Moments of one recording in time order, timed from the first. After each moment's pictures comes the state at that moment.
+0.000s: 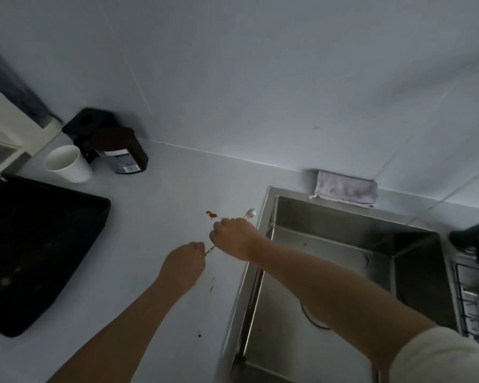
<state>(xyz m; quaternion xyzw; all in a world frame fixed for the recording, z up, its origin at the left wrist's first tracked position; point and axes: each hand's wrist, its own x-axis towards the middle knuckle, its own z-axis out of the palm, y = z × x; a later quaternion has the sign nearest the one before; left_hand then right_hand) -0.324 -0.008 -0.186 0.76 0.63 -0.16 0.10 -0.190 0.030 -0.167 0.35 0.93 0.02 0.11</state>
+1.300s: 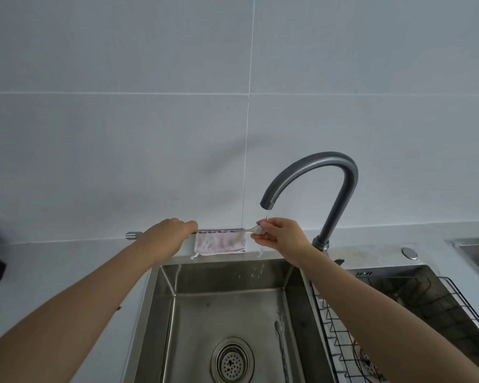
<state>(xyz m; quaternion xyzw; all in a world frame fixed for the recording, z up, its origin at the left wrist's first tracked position) -0.110 0.083 -0.073 0.92 0.38 -0.04 0.02 0.117 -0.017 -0.086 0.60 0.25 -0.53 -0.54</state>
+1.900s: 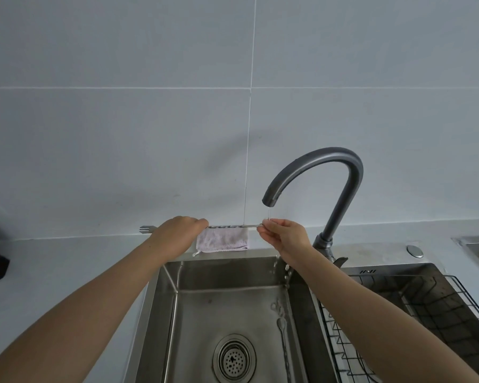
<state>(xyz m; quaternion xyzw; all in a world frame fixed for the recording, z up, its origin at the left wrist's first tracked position) -0.092 0.077 -0.074 0.94 0.35 -0.03 -0.04 0.113 -0.018 -0.095 0.56 0.12 -0.53 -0.63</state>
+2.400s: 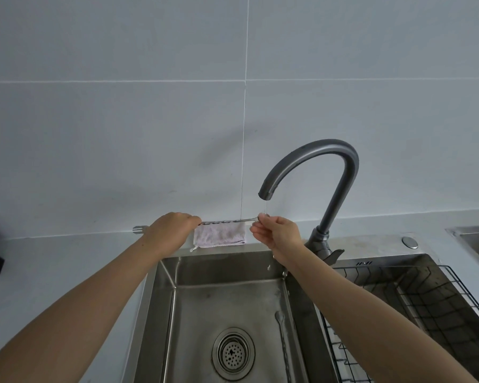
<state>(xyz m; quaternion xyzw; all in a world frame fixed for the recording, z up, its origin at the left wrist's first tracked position) -0.096 0.080 -0.079 0.94 0.35 -0.01 -0.04 0.102 -0.019 -0.099 0.57 0.12 -0.52 -0.63</state>
